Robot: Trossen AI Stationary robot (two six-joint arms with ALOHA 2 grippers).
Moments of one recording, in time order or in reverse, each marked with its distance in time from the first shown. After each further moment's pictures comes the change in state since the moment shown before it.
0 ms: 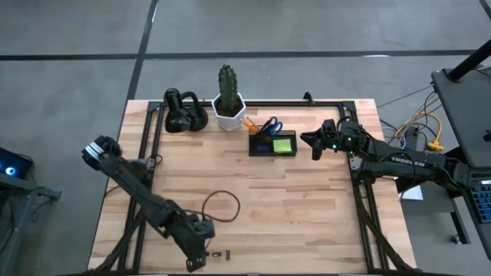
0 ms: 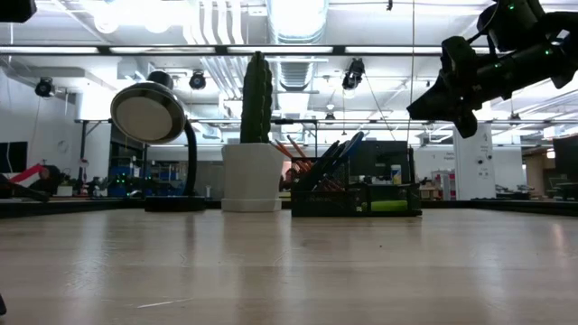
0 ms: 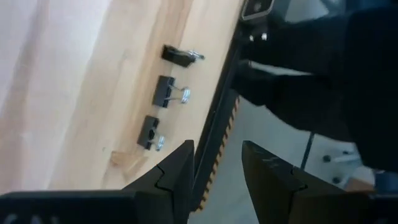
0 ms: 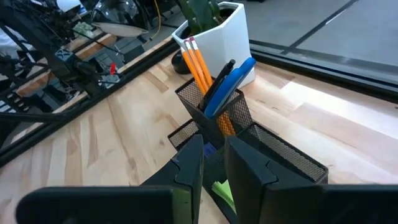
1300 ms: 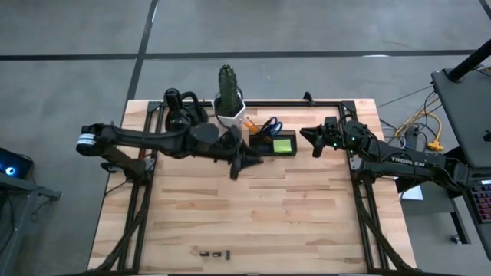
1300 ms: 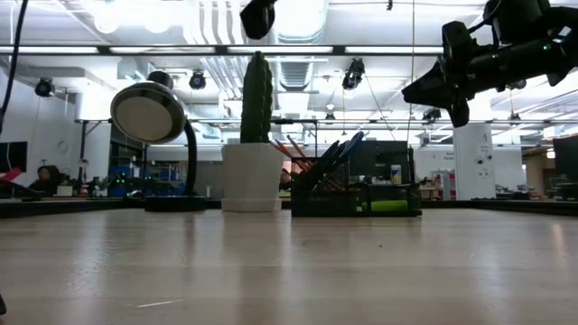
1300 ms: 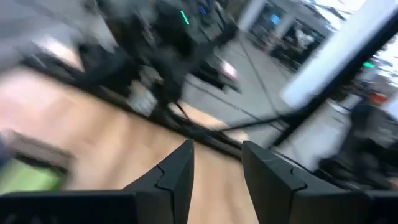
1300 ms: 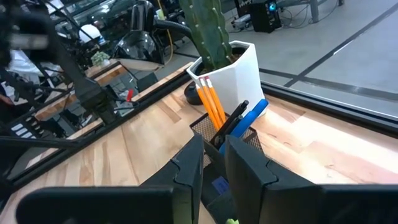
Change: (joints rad) left arm 0.712 -0.152 -0.052 0.705 -0.029 0.669; right arm 0.000 -0.003 0.000 0.129 0.008 0.003
